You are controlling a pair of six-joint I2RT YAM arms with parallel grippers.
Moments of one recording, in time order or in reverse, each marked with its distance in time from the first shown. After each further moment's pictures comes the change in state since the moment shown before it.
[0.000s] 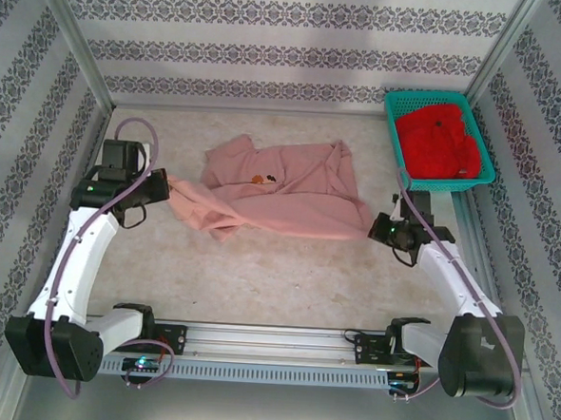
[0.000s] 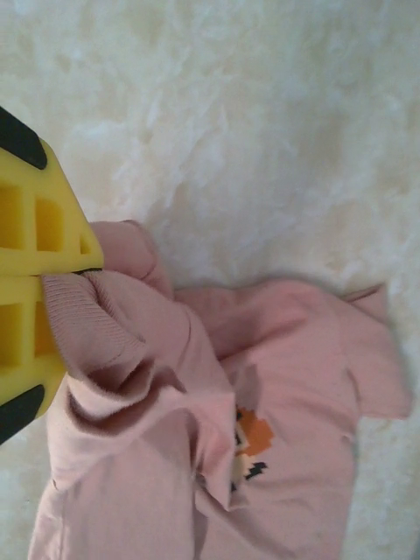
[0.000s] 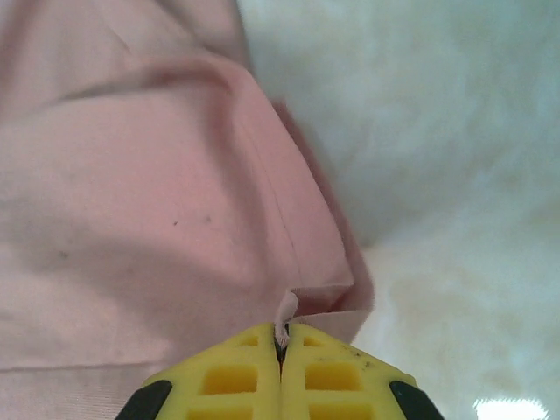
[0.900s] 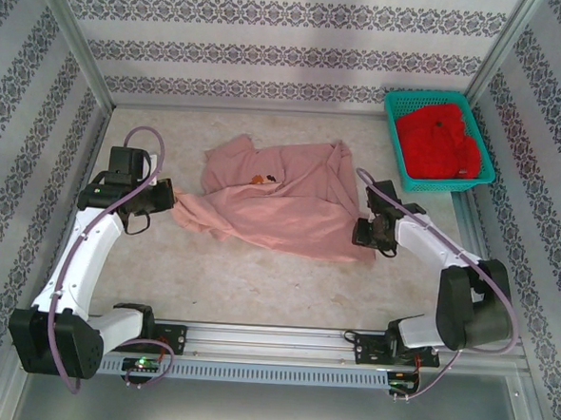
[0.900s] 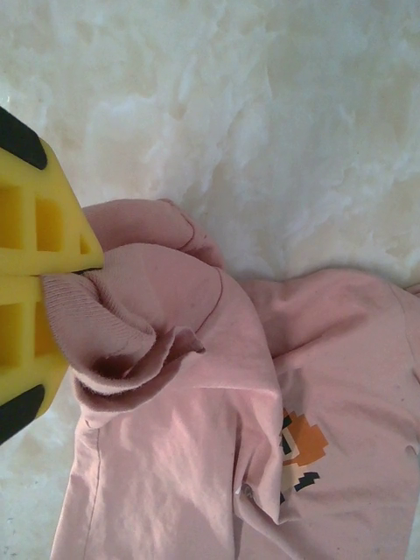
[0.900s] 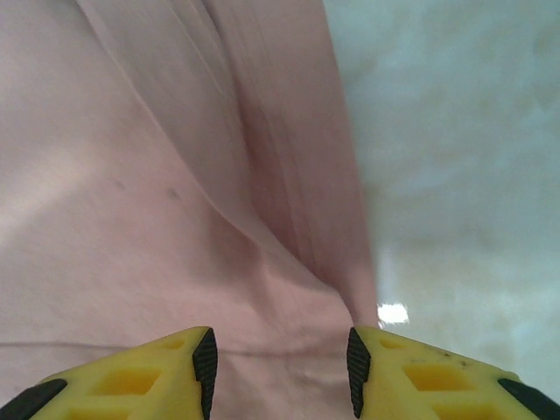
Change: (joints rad) left arm 0.000 0.011 -0.063 0.010 0.058 0.018; right arm 0.163 0.251 0.141 -0.176 0.200 -0.052
